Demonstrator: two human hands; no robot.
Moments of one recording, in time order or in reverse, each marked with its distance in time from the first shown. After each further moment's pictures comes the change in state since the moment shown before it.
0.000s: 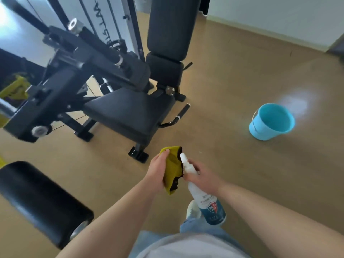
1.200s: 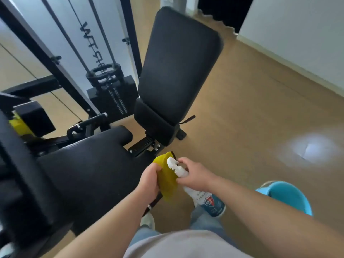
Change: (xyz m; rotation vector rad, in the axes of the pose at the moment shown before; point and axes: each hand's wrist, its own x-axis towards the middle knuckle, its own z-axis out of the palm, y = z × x) left_hand 0.278 0.345 0.217 -0.347 0.061 -0.056; right_hand 0.418 -0.132 -0.376 -0.464 -0.204 0.058
